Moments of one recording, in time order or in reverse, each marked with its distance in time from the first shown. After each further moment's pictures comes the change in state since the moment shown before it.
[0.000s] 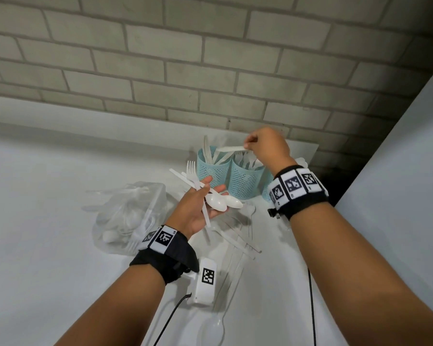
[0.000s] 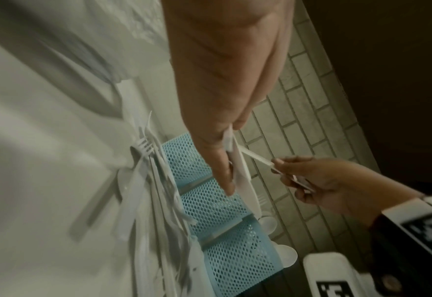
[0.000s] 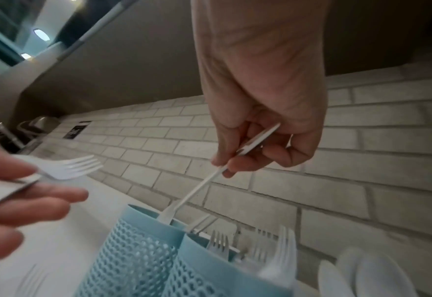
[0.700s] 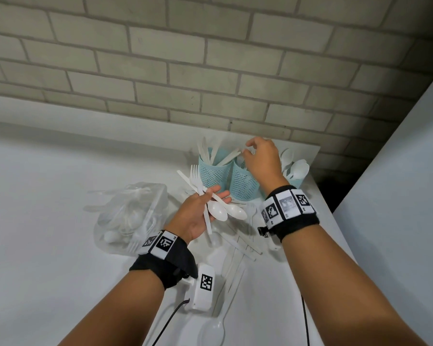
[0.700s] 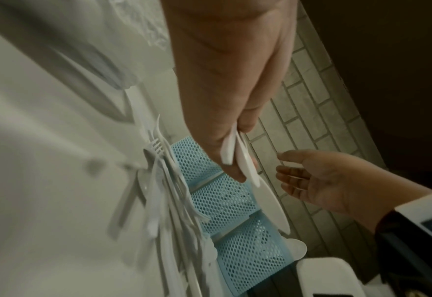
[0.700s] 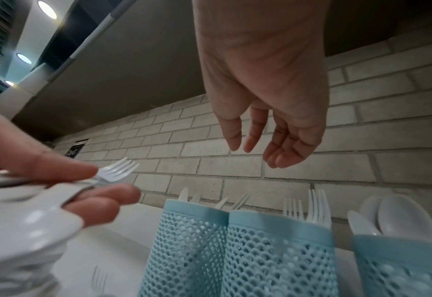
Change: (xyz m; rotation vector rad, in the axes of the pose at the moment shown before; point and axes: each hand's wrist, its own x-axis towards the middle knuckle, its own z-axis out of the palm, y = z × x) left_hand -0.002 -0.007 -0.002 0.088 -0.028 0.030; right_hand -0.017 0.006 0.034 0.131 0.213 -0.006
